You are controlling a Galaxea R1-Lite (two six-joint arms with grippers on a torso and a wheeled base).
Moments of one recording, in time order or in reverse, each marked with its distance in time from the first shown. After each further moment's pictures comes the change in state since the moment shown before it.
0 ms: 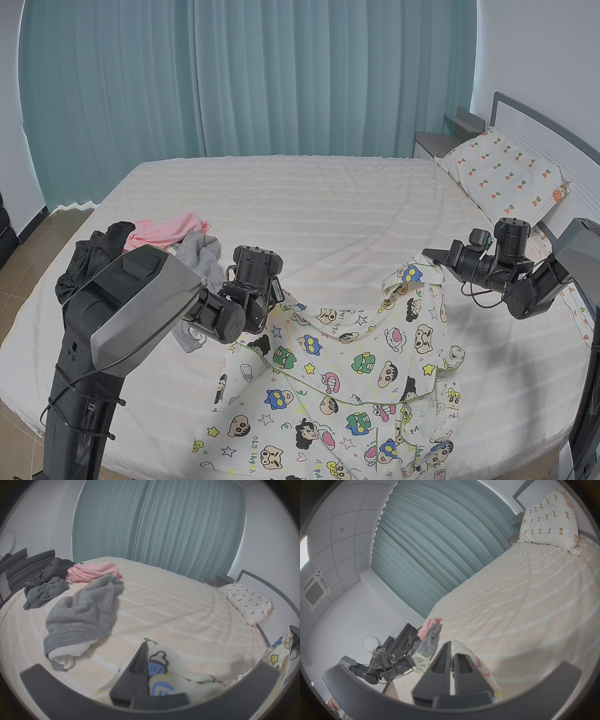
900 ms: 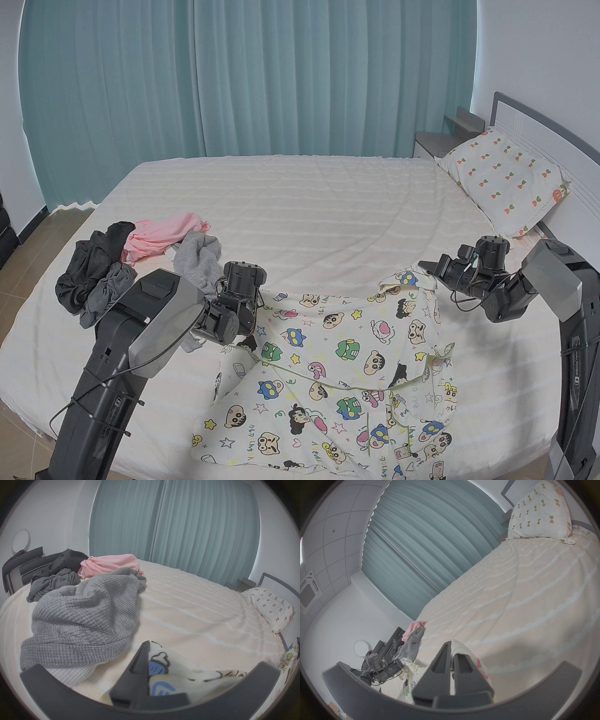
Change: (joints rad) left arm 0.100 0.229 -0.224 0.019 0.079 0.003; right arm -0.044 0.295 -0.297 0.043 -0.051 -0.005
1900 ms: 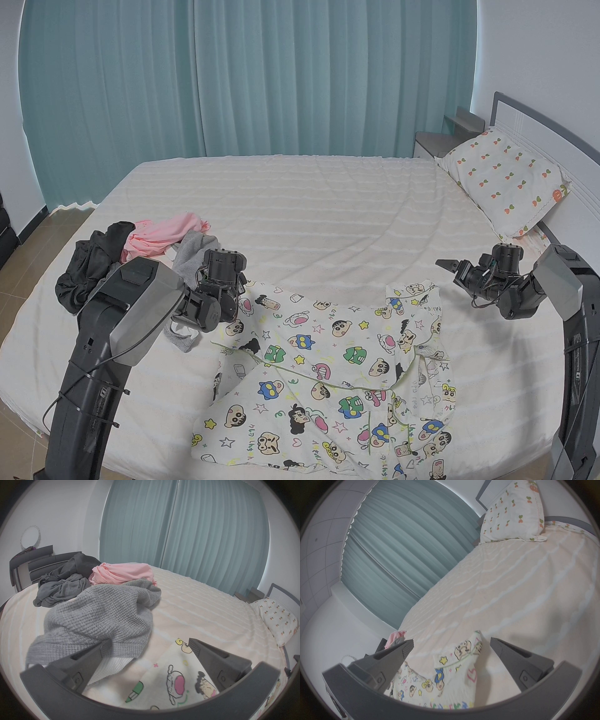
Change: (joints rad) left arm 0.053 -0.106 0.088 0.004 -0.003 -0.043; right arm -0.131 0.025 0.003 0.106 -0.019 -0.008
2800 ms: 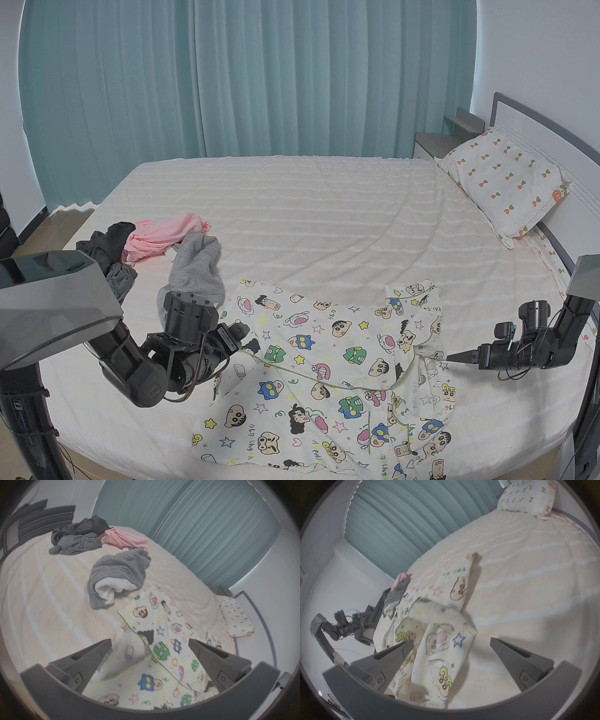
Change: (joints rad) left arm -0.148 -0.544 1.045 -0.376 -0.314 -0.355; right arm -0.044 -0.264 0.783 -0.001 0.201 -0.558
